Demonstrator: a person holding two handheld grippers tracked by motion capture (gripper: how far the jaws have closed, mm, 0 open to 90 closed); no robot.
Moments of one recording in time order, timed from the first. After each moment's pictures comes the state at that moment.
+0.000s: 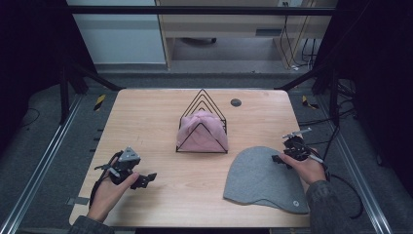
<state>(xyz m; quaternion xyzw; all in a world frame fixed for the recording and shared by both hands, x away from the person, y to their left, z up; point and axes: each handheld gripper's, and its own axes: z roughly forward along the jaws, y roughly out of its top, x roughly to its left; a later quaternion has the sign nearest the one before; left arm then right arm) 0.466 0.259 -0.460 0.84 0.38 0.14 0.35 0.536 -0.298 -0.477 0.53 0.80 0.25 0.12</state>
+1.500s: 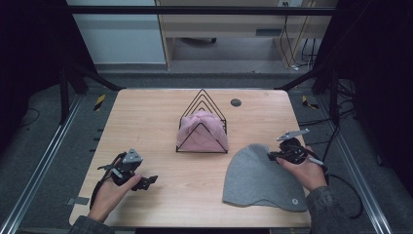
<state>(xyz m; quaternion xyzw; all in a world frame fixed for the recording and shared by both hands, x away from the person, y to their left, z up) 0.465 0.254 -0.465 0.86 0.37 0.14 0.33 0.507 -0.270 -0.440 0.43 0.84 0.31 0.12</state>
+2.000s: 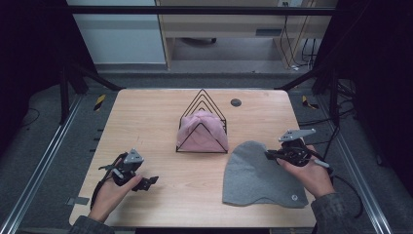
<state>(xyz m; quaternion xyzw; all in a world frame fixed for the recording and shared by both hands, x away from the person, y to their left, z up) 0.465 0.251 -0.465 0.86 0.37 0.13 0.32 0.479 -0.256 -0.398 0.38 0.84 0.35 0.14</state>
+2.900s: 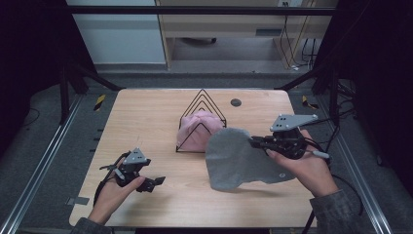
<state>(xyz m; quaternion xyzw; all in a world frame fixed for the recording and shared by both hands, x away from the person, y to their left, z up) 0.452 0.232 -0.437 0.86 0.32 0.11 0.39 0.449 -0.203 -0.300 0.28 0.84 0.44 0.16</state>
